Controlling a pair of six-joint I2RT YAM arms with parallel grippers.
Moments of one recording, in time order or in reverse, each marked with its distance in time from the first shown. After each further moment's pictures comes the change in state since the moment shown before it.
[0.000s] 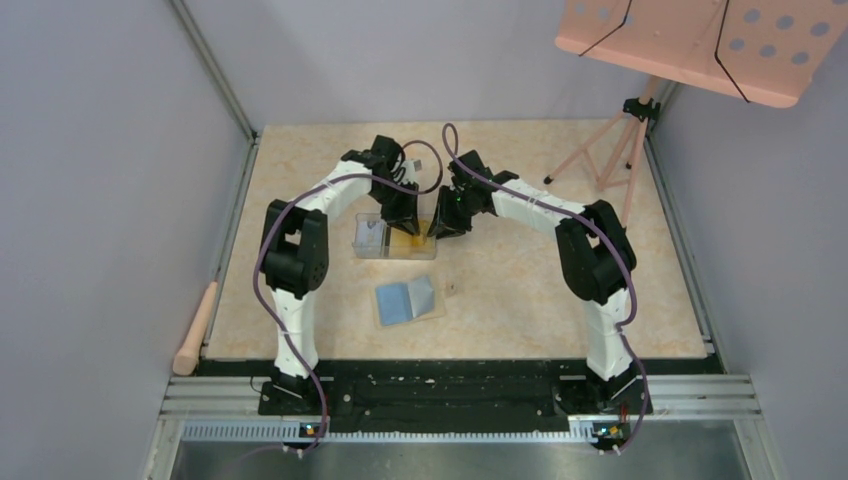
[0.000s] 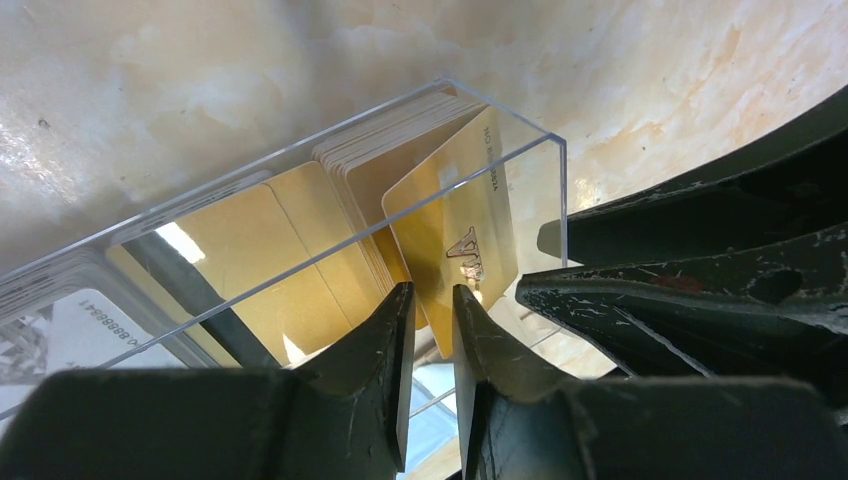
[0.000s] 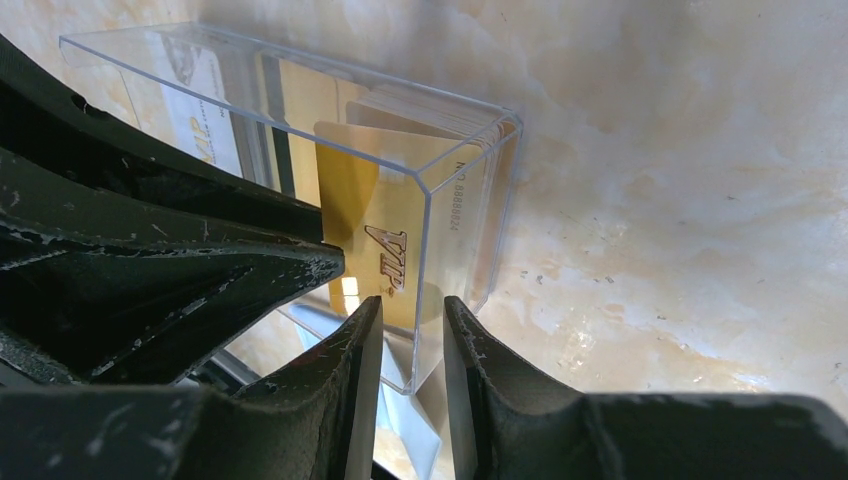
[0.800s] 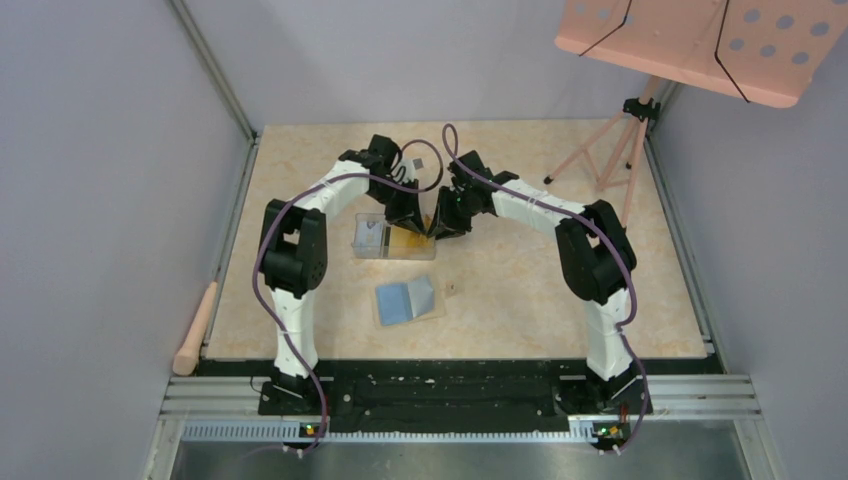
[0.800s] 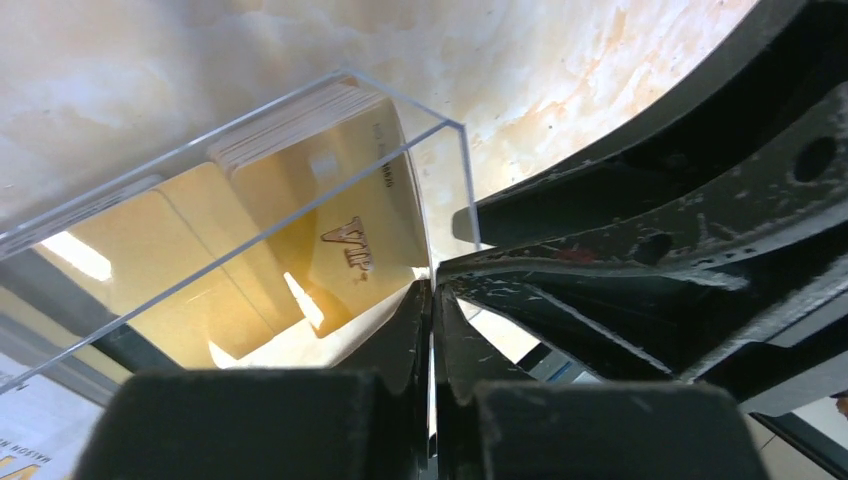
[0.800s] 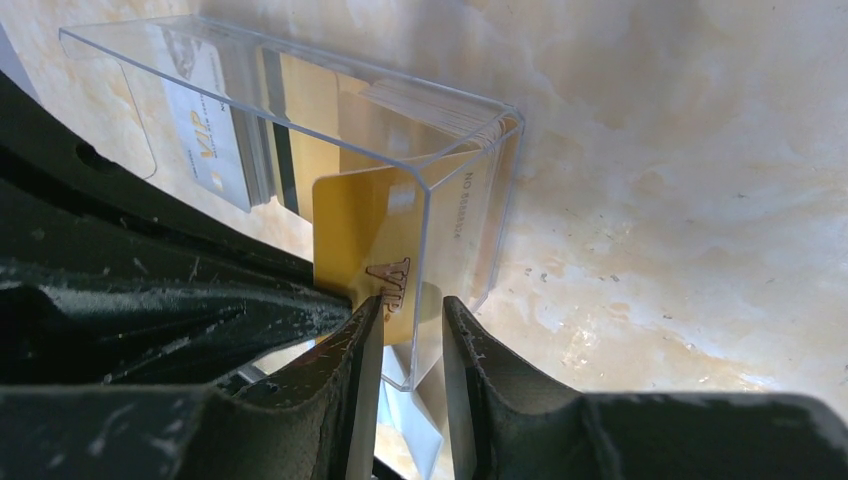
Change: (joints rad) left arm 0.014 0.000 0.001 0.011 0.179 -0.050; right arm -0.001 0.000 -0.004 0.002 -0.011 0.000
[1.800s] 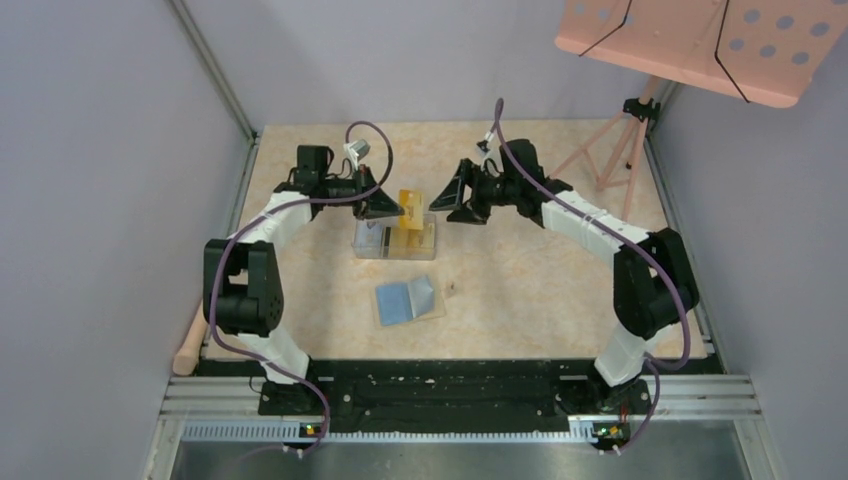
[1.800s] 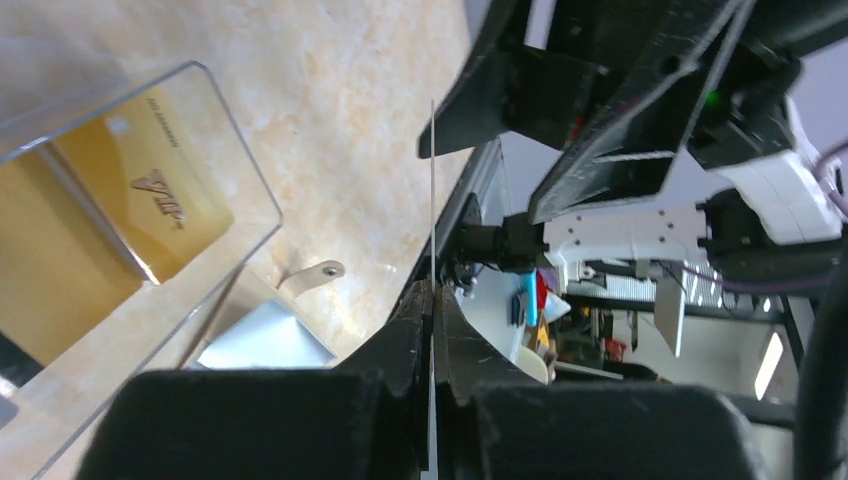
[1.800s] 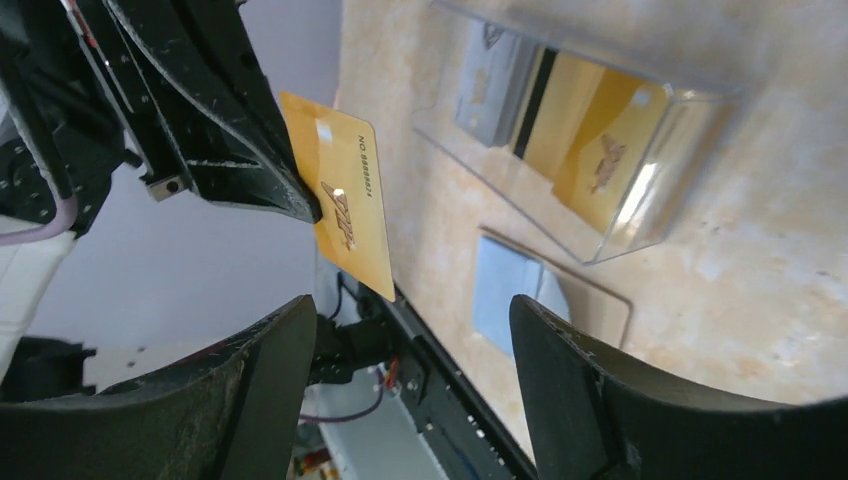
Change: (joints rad) left arm 0.262 -0.374 -0.462 0.554 0.546 -0.270; right arm -0.122 -0.351 -0.270 0.300 -0.280 0.086
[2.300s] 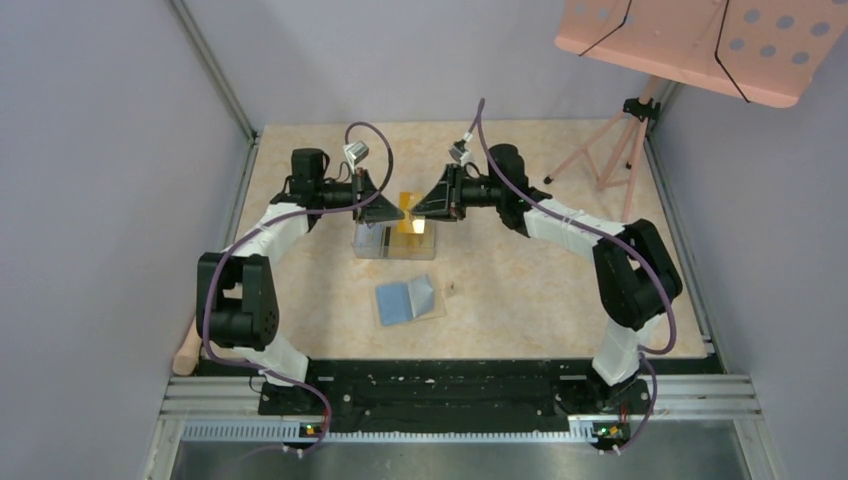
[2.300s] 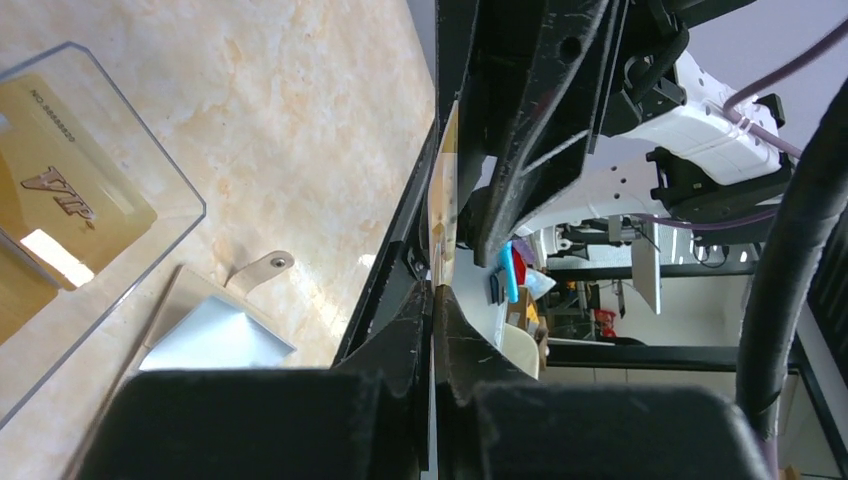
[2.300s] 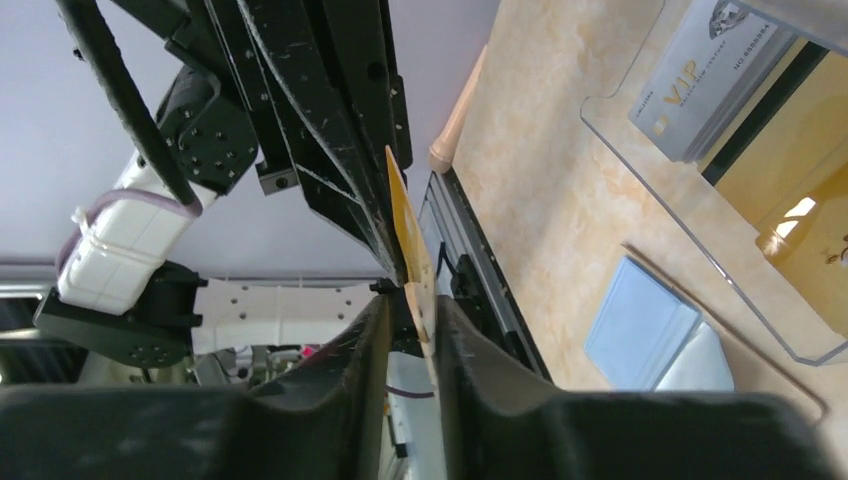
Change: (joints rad) left arm -0.003 -0.090 -0.111 0.181 0.138 -0.090; right arm 0.066 0.076 -0.082 0.492 -0.241 0.275
